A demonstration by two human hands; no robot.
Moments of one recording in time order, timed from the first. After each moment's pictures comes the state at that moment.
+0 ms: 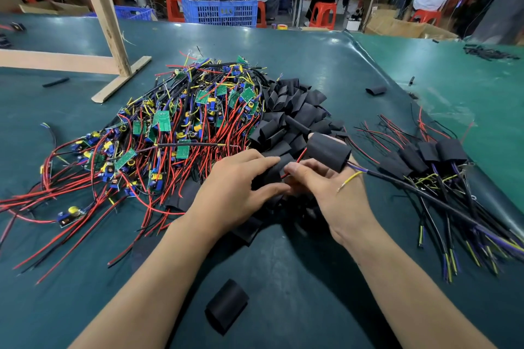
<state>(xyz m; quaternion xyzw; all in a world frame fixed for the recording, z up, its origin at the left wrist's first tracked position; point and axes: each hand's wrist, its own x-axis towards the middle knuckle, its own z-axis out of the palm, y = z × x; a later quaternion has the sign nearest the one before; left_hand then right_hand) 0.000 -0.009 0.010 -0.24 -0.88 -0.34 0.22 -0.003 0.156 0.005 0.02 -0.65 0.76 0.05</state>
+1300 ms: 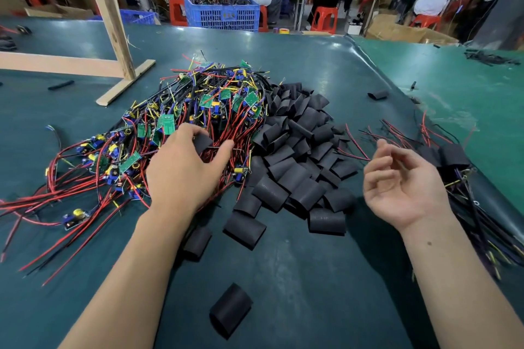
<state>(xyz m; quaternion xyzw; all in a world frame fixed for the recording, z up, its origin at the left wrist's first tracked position) -0.017 -0.057 0.010 0.11 -0.89 -0.31 0.31 -0.016 0.229 0.045 -0.16 -0.28 0.94 -0.06</state>
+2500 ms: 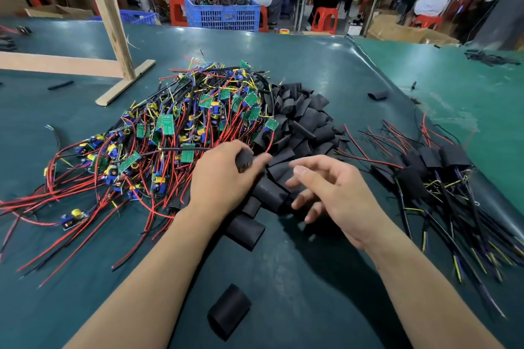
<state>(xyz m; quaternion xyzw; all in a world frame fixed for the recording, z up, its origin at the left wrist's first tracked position) -0.030 -0.019 -0.004 -0.01 -0.91 -0.33 0.25 0.002 0.172 0.020 0.06 -0.71 0.70 -0.07</state>
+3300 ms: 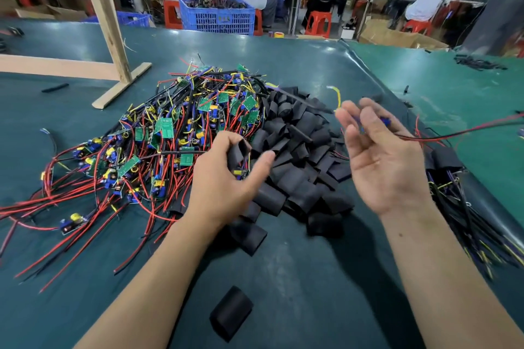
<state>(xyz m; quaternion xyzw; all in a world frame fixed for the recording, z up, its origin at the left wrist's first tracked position) -0.003 -0.013 0.014 -0.07 -0.81 -0.49 0.31 -0.017 0.191 0.066 0.07 -0.39 0.91 0.08</state>
